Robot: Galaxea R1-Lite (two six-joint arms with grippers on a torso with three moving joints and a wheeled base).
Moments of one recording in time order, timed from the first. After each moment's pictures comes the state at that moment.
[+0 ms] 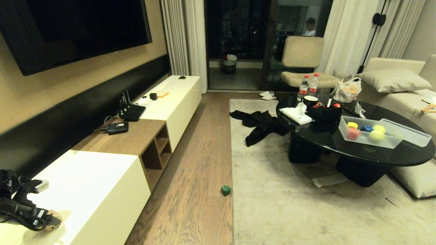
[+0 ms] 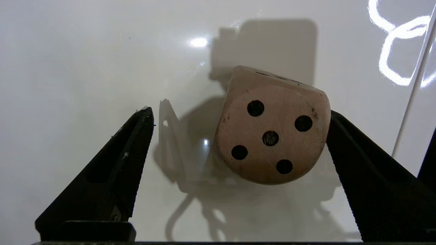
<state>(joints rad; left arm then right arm) 0.58 2.20 -0.96 -0.12 -0.18 0.62 -0.01 0.00 0.00 0.01 0.00 -0.04</state>
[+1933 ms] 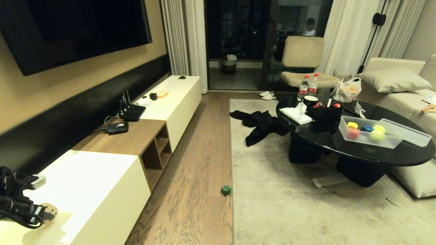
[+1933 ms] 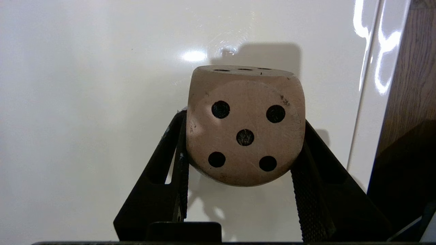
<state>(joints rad) 0.58 2.13 -0.93 -0.10 -0.23 0.62 -0.01 0.00 0.00 0.01 0.00 -0.04</state>
